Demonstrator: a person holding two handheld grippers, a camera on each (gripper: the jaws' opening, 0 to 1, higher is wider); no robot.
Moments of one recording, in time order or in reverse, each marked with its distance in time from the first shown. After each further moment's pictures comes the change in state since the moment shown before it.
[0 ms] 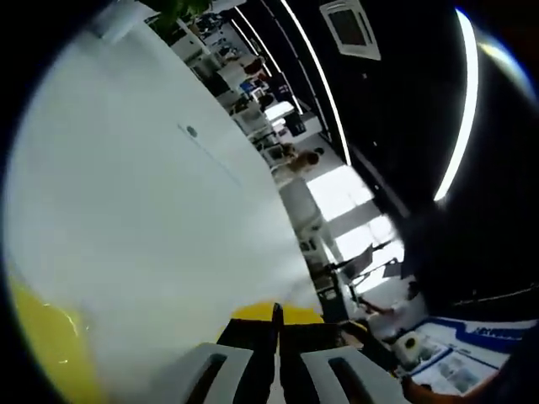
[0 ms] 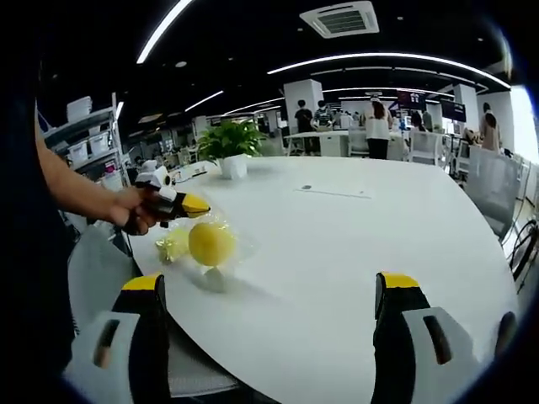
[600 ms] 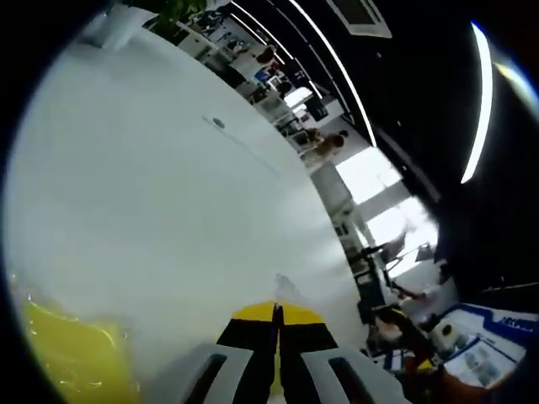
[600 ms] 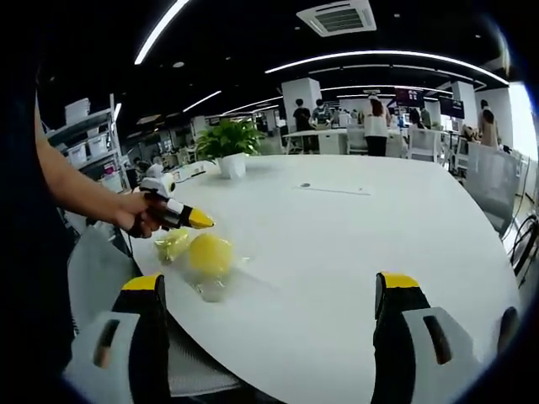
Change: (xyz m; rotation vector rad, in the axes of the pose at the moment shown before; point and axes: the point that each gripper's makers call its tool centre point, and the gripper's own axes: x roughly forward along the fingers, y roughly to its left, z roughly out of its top) left arm 0.002 0.045 -0.012 0.049 0.071 0.187; right arm 0.001 -0.002 -0.004 0.014 0.005 -0.004
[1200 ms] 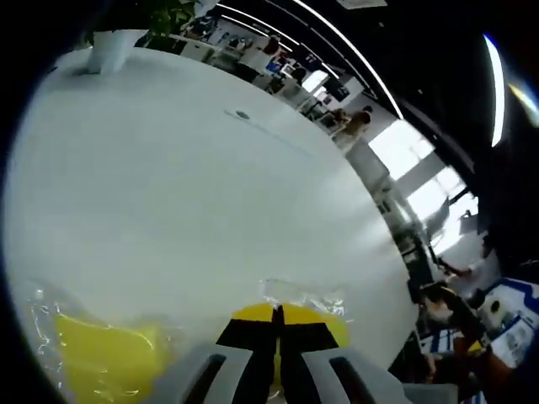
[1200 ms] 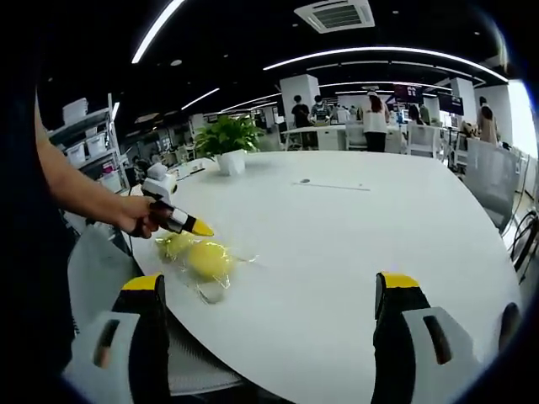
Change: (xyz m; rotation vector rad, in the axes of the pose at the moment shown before) left arm 0.003 0.040 -0.012 0.145 0.063 0.214; right arm 0.001 0.001 -0.004 0.009 0.016 -0.003
